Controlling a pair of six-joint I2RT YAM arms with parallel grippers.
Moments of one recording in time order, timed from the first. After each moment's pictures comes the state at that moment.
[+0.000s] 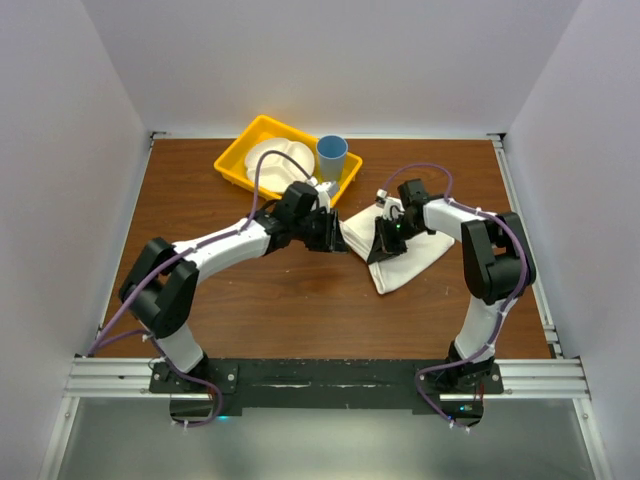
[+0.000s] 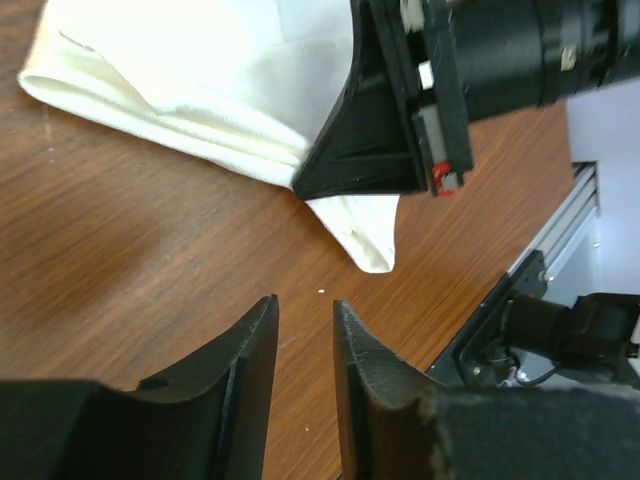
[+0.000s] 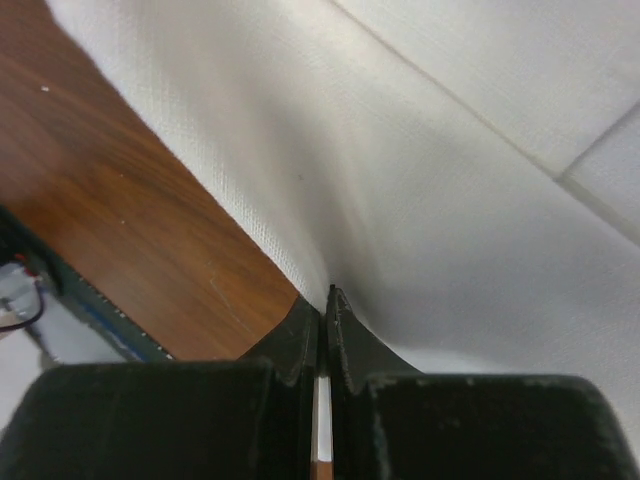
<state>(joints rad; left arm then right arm) -0.67 1.67 1.13 -0.16 0.37 -0.60 0.28 1.86 1.15 -0.58 -0.55 0.17</state>
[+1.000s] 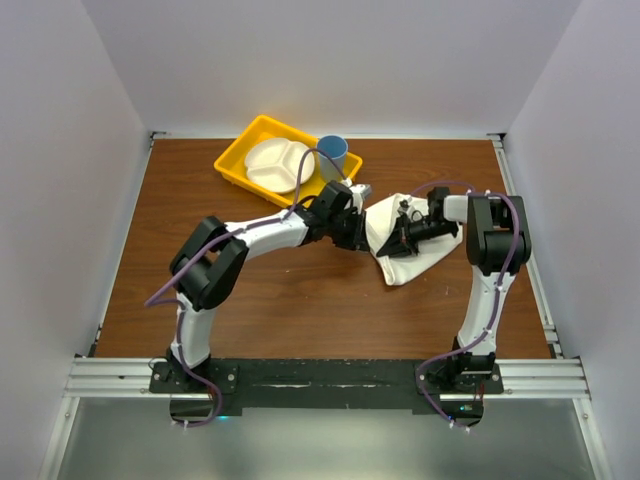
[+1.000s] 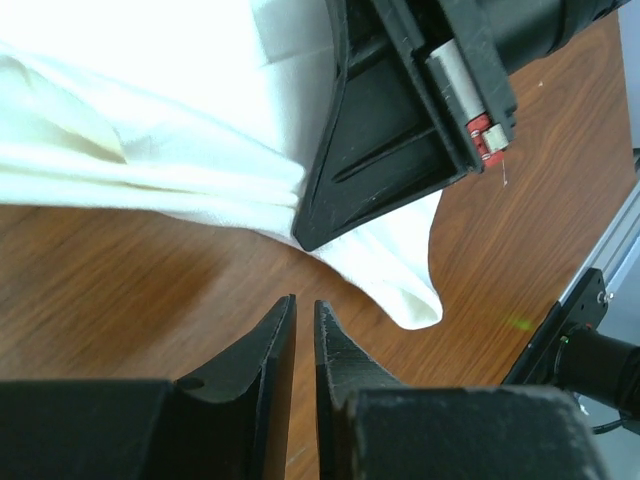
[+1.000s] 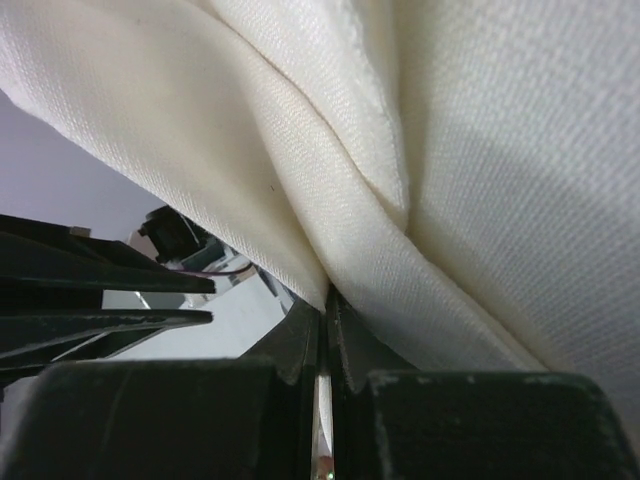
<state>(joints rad) -0.76 2.00 1.40 -0.16 0.34 -0.51 0.02 2.14 1.24 -0.68 -0.99 0.19</state>
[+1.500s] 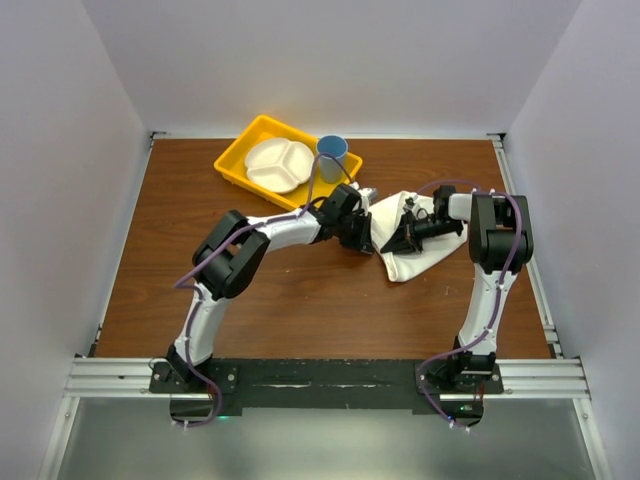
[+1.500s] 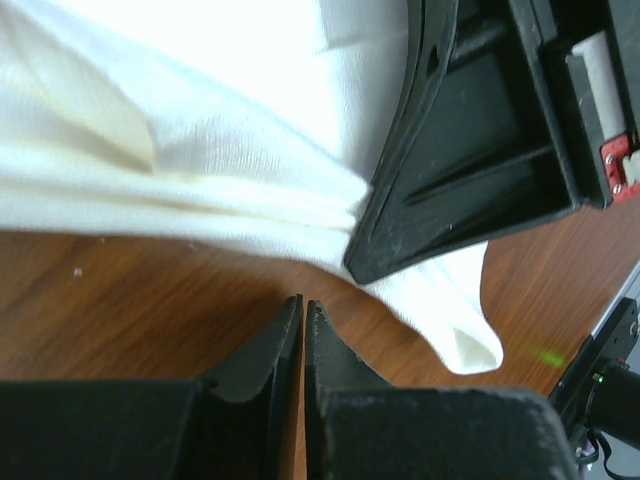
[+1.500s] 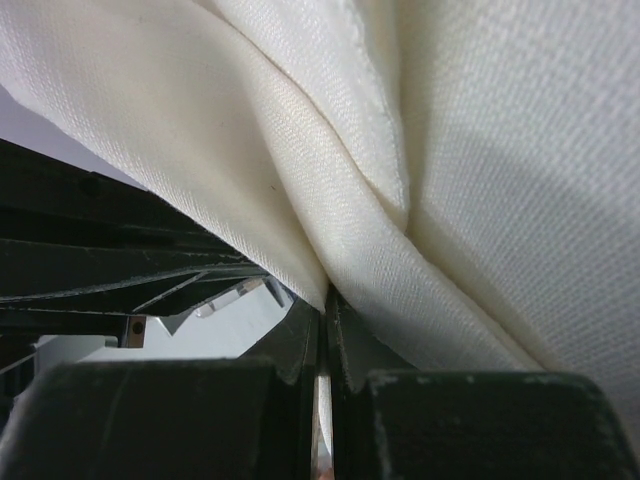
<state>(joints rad) -0.76 2.17 1.50 -0.14 0.36 -0.52 -0.03 2.16 1.28 -0.69 -1.00 0.18</state>
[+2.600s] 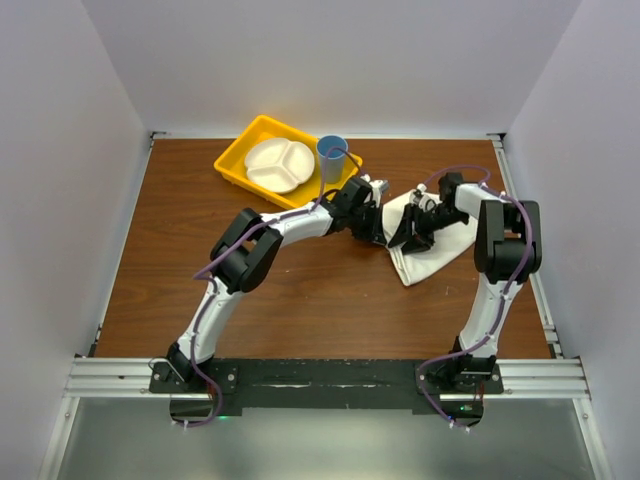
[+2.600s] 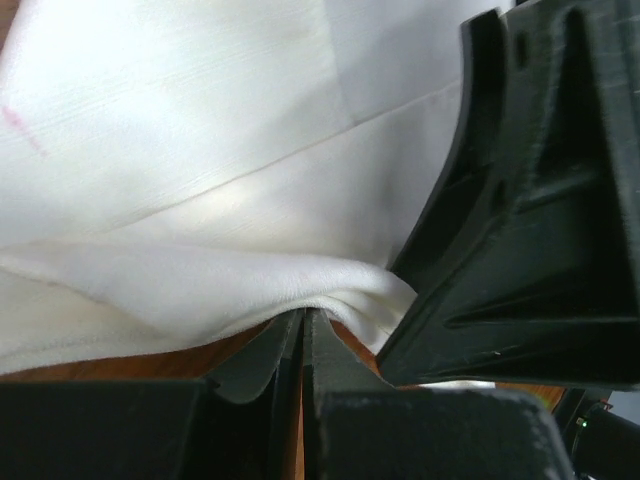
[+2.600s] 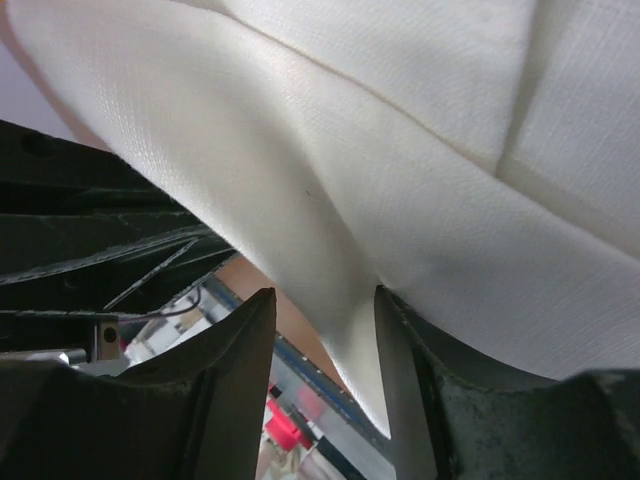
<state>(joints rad) -0.76 2.33 1.75 -0.17 0.37 -0.54 -0.03 2.04 1.33 -0.83 -0.76 0.17</state>
